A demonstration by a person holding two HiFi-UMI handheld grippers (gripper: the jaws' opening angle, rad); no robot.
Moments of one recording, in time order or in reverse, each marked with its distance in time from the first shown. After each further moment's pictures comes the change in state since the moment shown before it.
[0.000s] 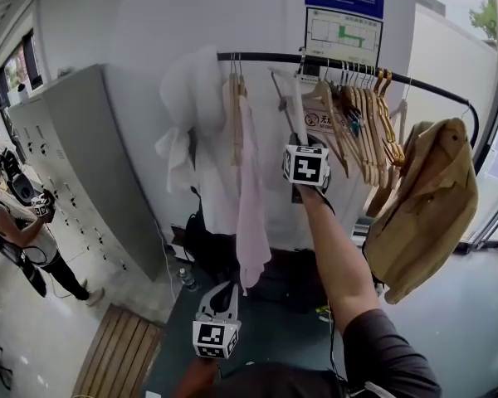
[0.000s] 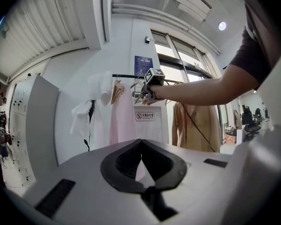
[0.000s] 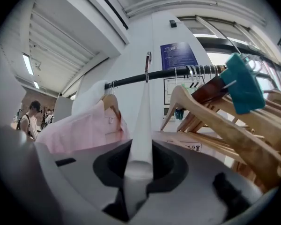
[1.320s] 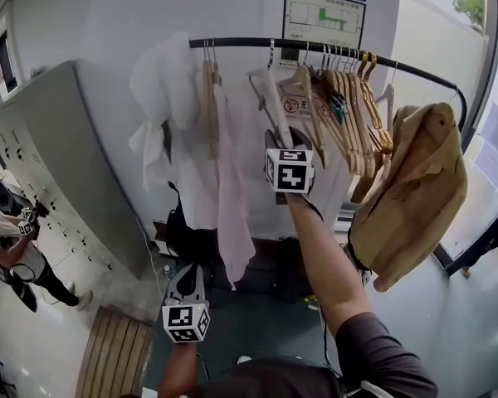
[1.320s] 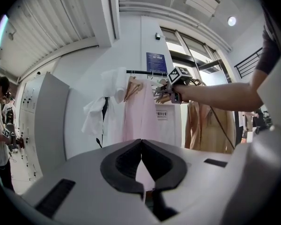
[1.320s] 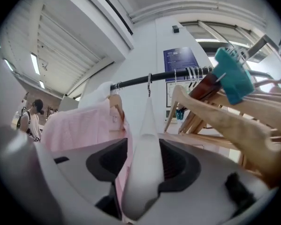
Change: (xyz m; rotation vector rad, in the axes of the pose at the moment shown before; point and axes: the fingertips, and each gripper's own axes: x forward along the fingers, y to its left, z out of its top) left arm 0.023 0.071 -0.002 -0.035 0.027 0.112; right arm -0.014 0.005 -0.015 -0.036 -0.065 0.035
